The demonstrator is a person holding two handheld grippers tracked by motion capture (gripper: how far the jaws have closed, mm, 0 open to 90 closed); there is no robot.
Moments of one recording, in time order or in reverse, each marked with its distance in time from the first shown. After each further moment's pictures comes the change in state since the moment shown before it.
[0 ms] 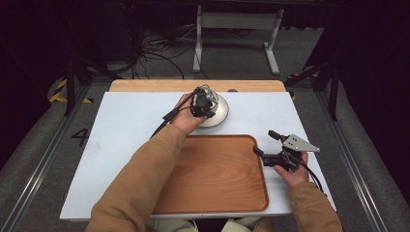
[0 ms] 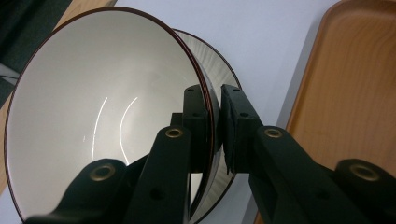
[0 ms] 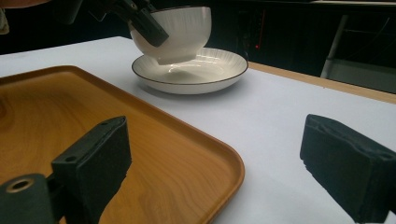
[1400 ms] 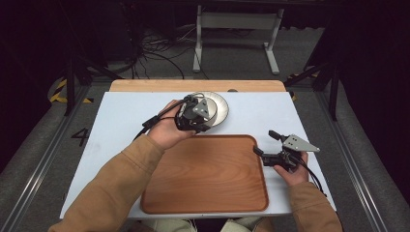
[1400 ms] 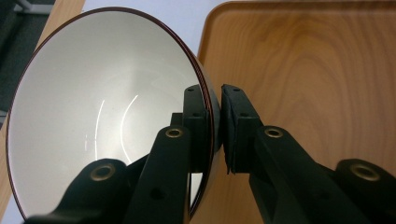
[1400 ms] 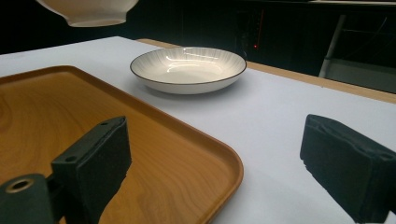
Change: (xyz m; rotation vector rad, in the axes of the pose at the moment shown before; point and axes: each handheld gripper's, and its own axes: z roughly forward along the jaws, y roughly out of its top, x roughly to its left) left arm -0.056 -0.009 -0.095 -0.020 -0.098 0.189; right arm 0.000 0.000 0.000 0.001 -0.006 0.002
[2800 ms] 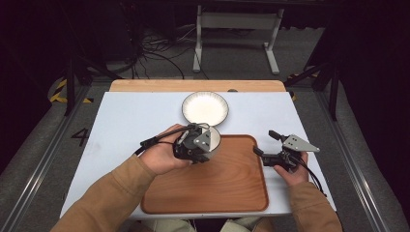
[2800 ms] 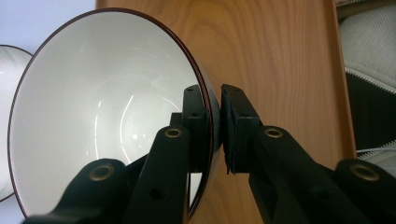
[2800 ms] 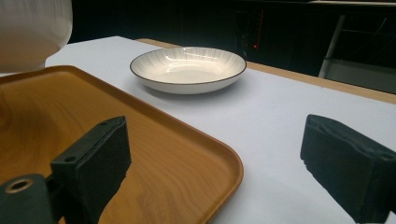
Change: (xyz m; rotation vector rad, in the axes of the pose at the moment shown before) left arm -0.064 -0.007 -0.001 0.085 -0.177 0.142; right arm 0.000 0.000 0.000 0.000 -0.002 -0.002
